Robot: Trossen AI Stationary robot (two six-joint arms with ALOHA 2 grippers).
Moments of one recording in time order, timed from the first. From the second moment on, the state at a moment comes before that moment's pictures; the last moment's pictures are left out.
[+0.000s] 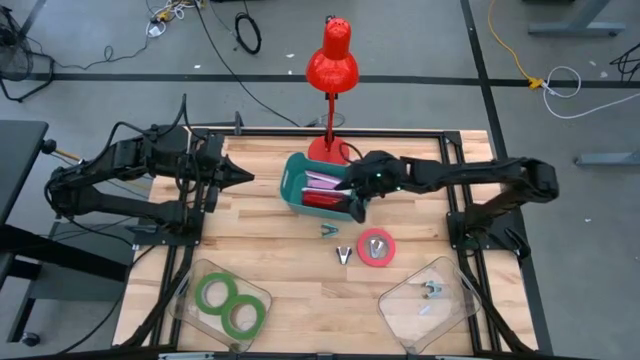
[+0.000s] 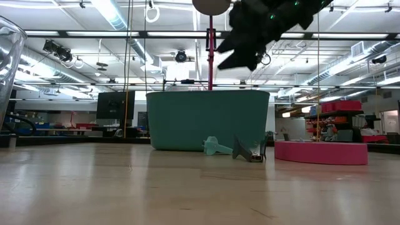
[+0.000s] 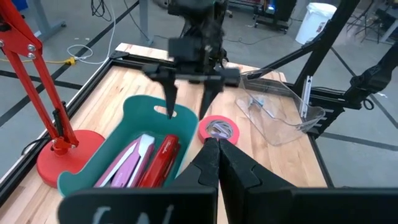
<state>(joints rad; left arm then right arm) 0.13 0.85 1.20 -0.71 0.08 -0.13 -0.15 1.45 1.01 -0.16 -0.17 0.17</state>
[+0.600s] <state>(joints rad) 0.13 0.84 1.20 -0.71 0.08 -0.13 -0.02 1.29 1.01 -0.27 -0.06 0.12</state>
